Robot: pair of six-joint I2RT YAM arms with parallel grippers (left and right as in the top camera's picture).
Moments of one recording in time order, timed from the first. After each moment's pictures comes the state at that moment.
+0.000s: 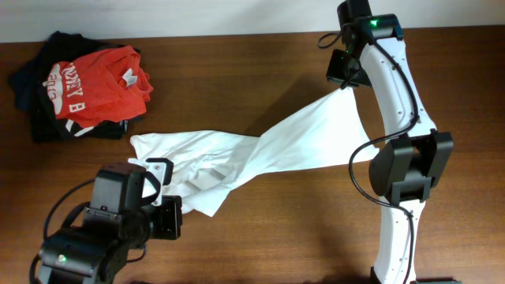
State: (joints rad) left arm -0.26 0.88 1.15 -1.30 0.18 -0.25; right arm 0.11 2.30 2.33 -1.37 0.12 0.44
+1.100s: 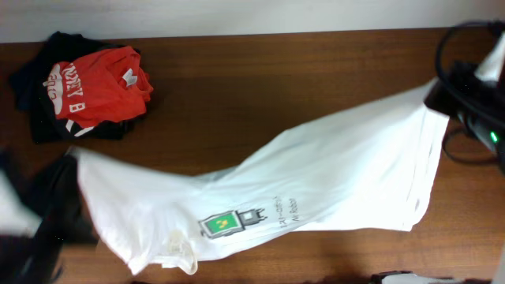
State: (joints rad) left arm -0.26 0.96 2.00 -1.29 -0.13 -0.25; right arm 0.07 1.47 2.33 -1.51 0.17 0.42
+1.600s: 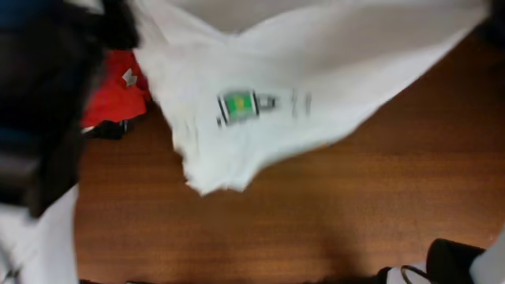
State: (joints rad) left arm -0.20 1.55 2.40 -0.92 -0.14 -0.15; right arm -0.31 1.65 2.57 -1.27 -0.21 0.34
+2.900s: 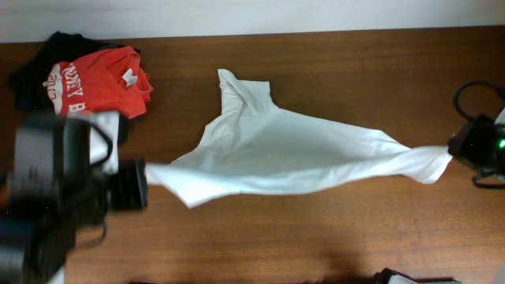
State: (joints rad) left arm -0.16 1.19 1.89 -1.68 0.10 -0.23; right arm -0.45 1.35 1.91 -1.69 -0.29 0.14
